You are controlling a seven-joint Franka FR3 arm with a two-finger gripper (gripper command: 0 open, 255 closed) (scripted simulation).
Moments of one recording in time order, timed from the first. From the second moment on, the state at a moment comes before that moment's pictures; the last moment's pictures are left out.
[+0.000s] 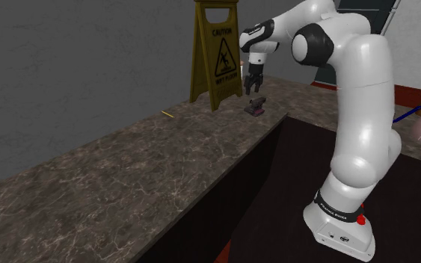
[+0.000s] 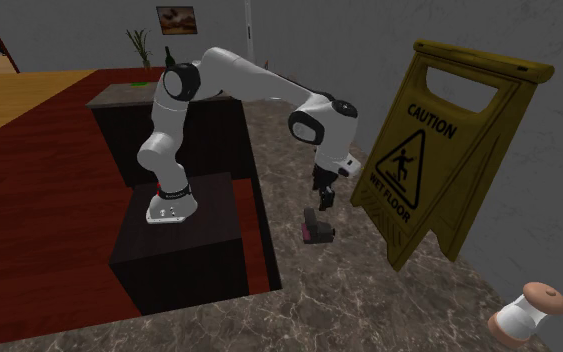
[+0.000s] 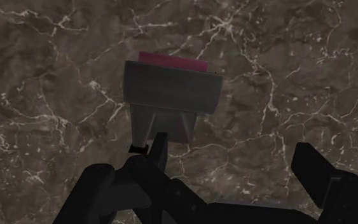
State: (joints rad) arm -0.27 0.44 -0.47 -1.55 0.27 1.79 -0.68
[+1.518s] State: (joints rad) arm -0.43 0.79 -0.44 -1.19 0.37 1.76 -0.71
